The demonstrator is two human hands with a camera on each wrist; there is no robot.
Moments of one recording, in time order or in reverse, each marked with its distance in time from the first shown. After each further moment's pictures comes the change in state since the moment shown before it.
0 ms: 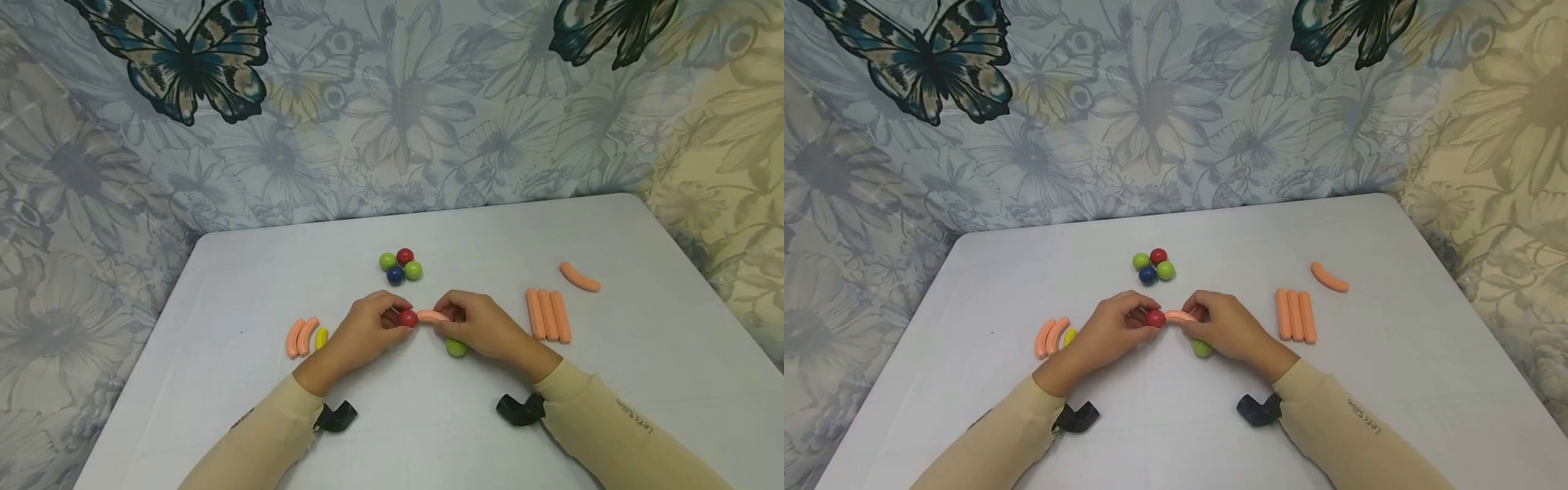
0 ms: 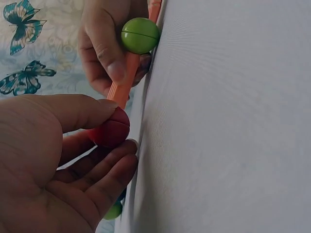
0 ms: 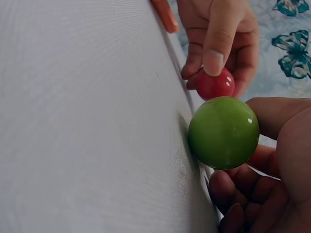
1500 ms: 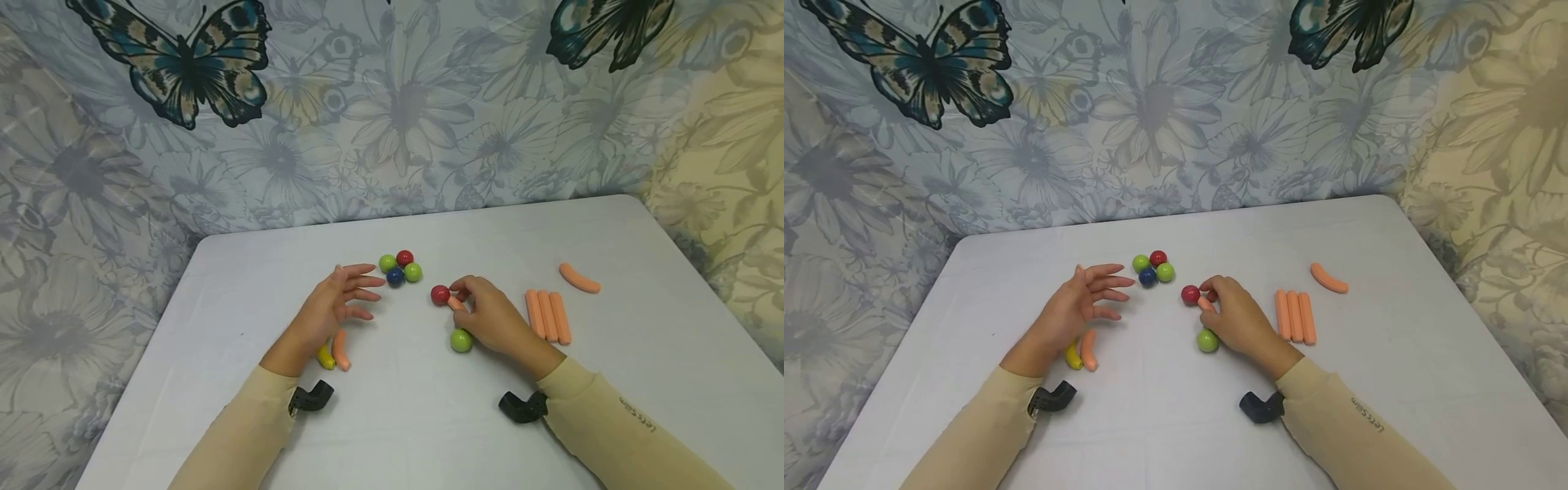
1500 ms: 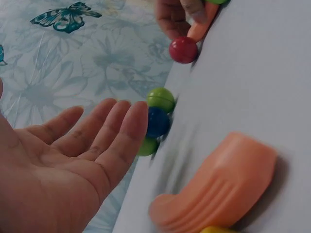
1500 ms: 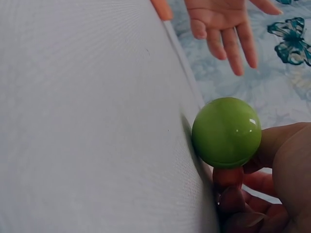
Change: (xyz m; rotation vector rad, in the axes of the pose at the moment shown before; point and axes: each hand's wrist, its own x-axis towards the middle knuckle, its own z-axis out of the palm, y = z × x) left_hand -0.005 -0.016 -0.061 -0.562 -0.025 -0.027; right_hand 0.004 0.009 -0.009 -0.151 0.161 0.098
